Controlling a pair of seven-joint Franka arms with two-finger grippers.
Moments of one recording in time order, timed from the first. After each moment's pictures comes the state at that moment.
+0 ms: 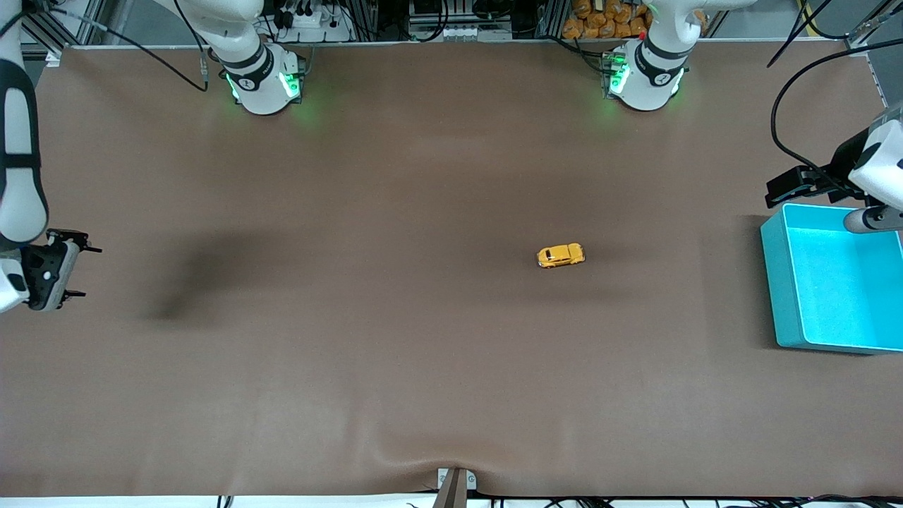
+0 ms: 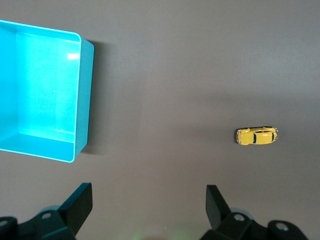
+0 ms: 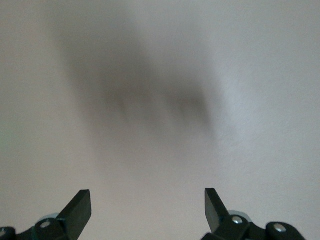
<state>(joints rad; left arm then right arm) -0.03 0.06 -0.01 -1.56 0.03 1.54 -0.11 -0.24 0.43 -0.09 -1.58 0.02 1.81 -1.57</state>
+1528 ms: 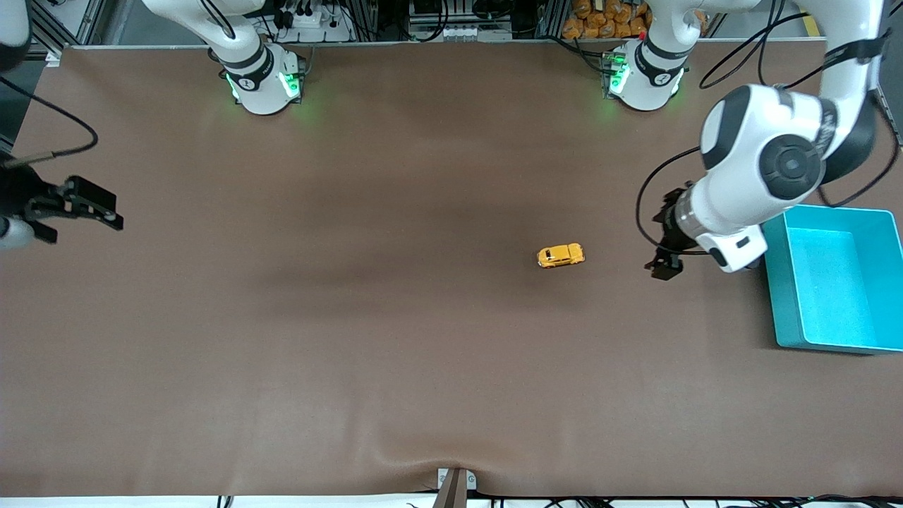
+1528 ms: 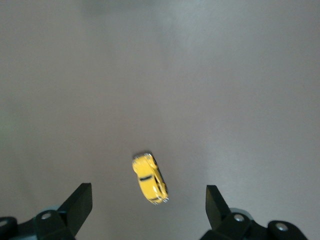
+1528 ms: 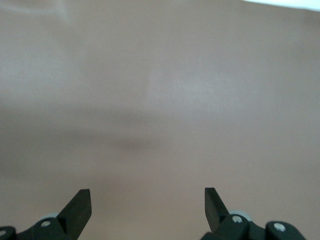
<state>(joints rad) -0.17 0.20 -0.12 -1.83 -0.06 1.95 -1.69 0.08 0.17 -0.08 -1.31 0.05 1.49 -0.10</state>
